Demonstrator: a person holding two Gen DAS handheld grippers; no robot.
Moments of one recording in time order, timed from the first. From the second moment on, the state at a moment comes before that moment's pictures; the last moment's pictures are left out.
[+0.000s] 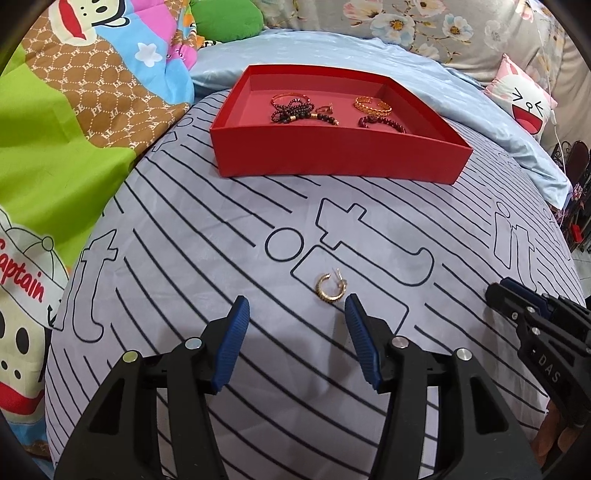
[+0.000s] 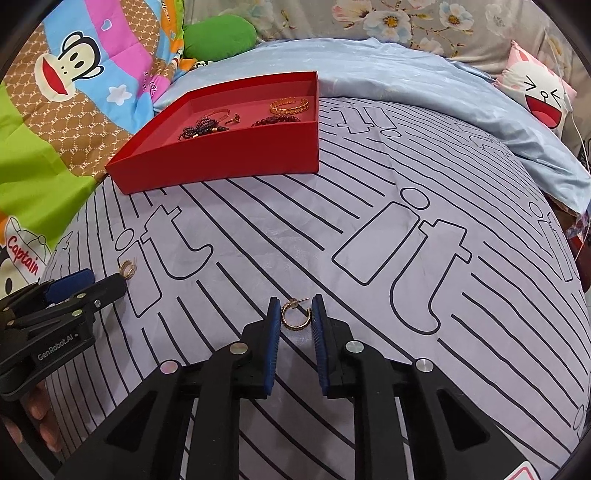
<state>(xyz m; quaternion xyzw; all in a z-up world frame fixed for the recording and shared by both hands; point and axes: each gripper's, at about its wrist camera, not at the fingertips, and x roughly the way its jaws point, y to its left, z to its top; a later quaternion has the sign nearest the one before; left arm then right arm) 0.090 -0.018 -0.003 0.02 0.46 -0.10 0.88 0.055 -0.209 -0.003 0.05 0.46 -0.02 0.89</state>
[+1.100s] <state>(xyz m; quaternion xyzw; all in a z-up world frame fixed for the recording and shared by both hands) 0.092 -0.029 0.012 0.02 0.46 -0.13 0.88 0.051 -0.183 0.017 0.06 0.45 0.03 0.89</state>
